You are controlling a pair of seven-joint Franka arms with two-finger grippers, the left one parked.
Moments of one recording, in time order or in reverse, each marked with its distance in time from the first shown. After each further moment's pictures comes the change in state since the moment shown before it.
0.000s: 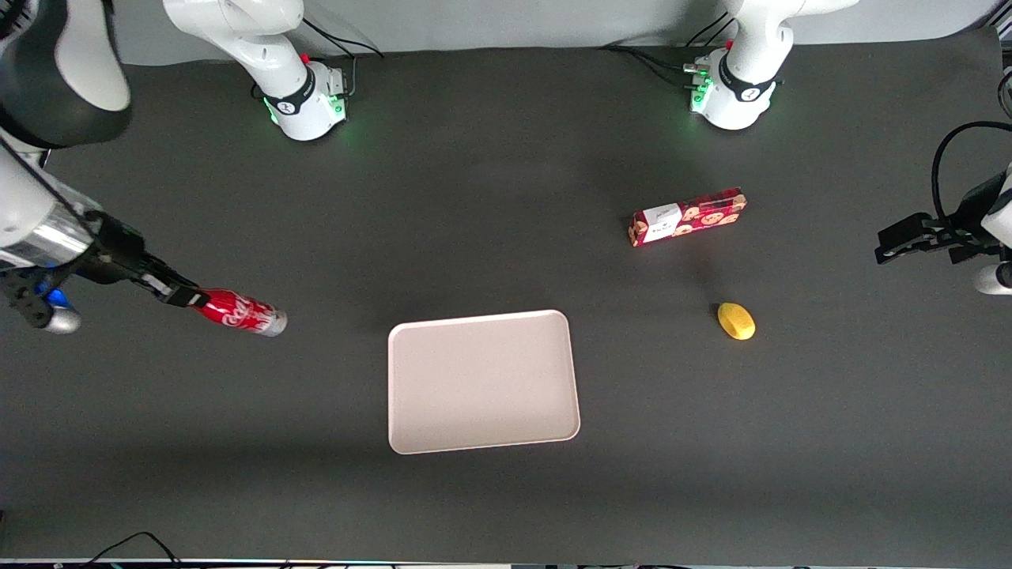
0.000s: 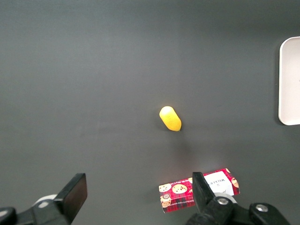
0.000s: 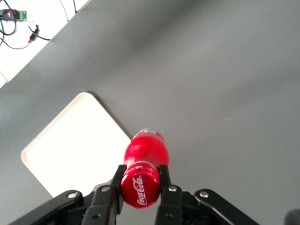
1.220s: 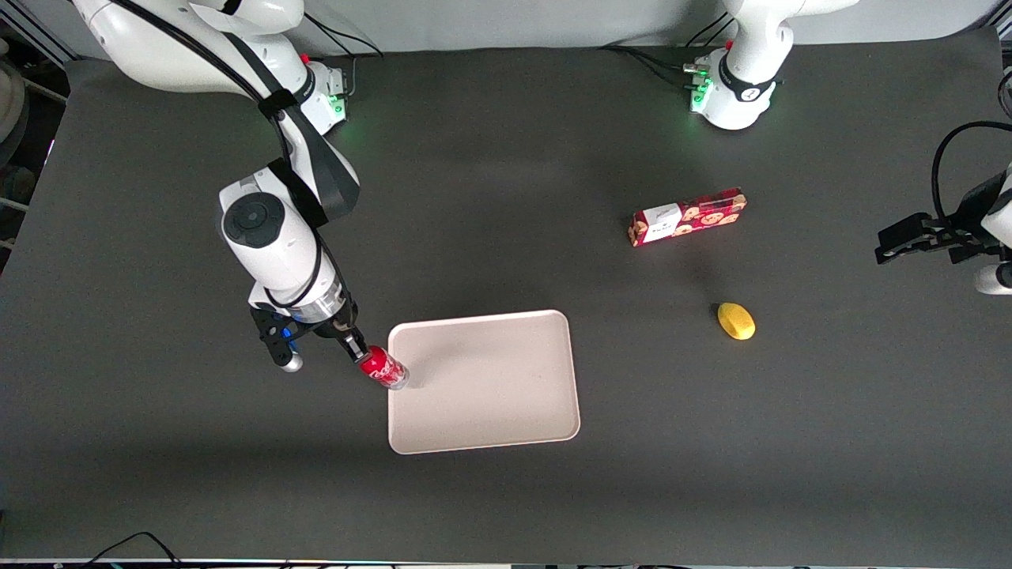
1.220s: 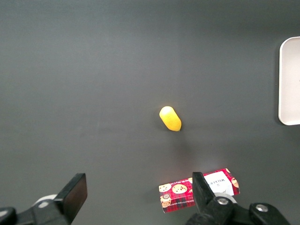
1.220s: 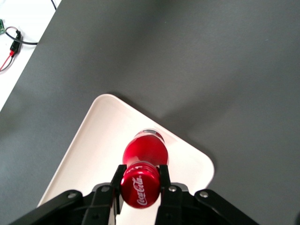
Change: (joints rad) arm 0.042 0.339 0.304 -0.061 -0.450 0.471 0.842
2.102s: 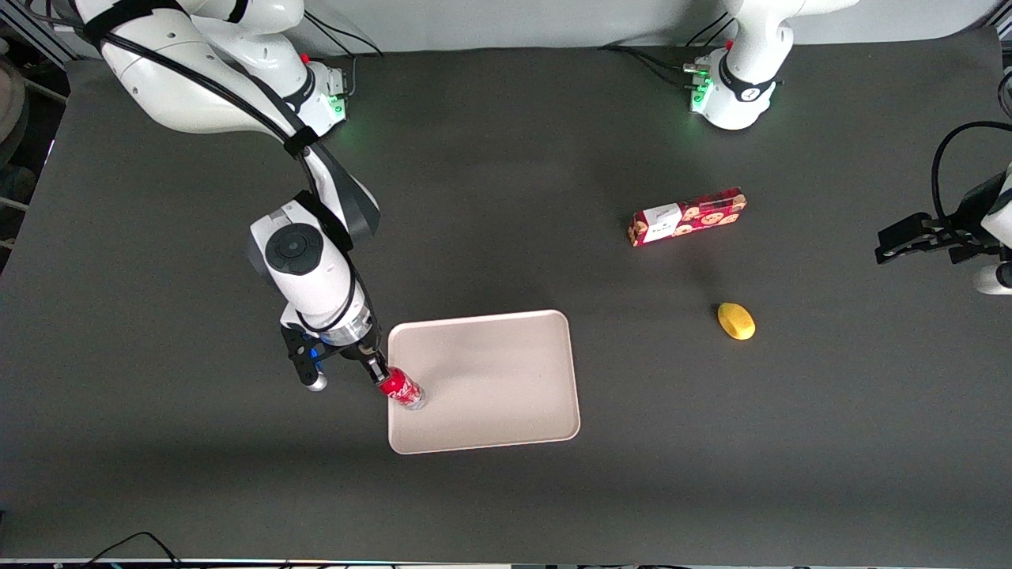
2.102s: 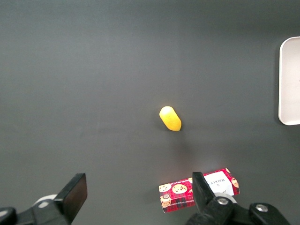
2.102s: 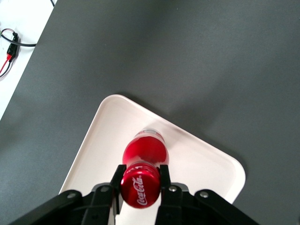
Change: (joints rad) arm 0.026 0.139 0.008 0.098 -0.116 0.036 0.145
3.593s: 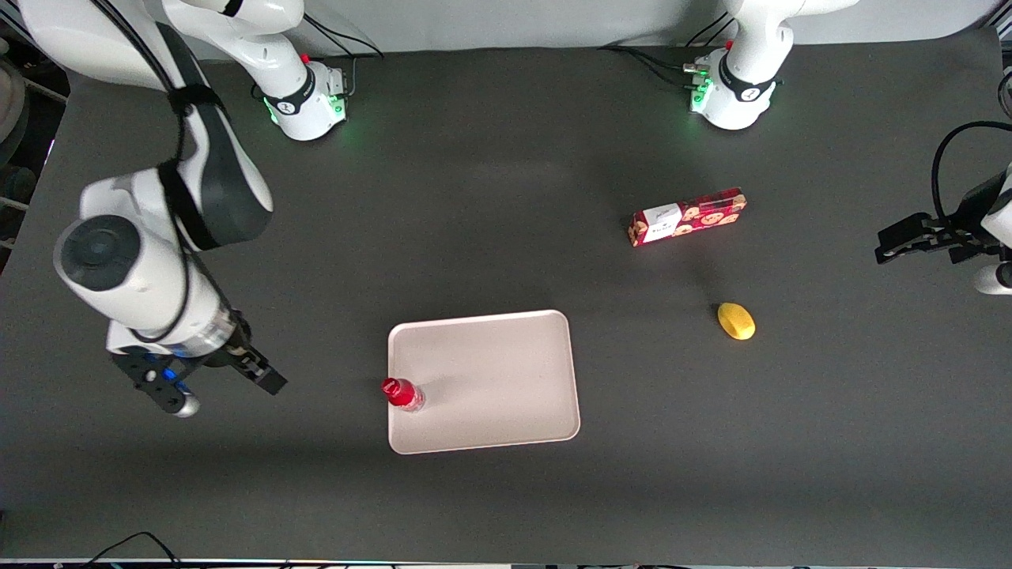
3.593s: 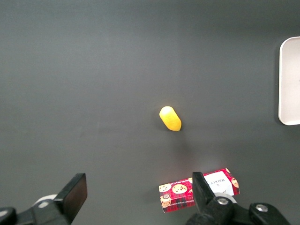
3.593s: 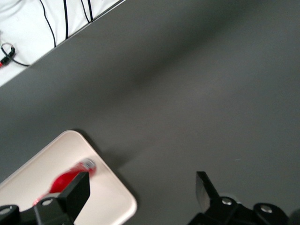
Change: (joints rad) arm -0.021 -0.154 -0.192 0.241 0.209 -0.496 -0.766
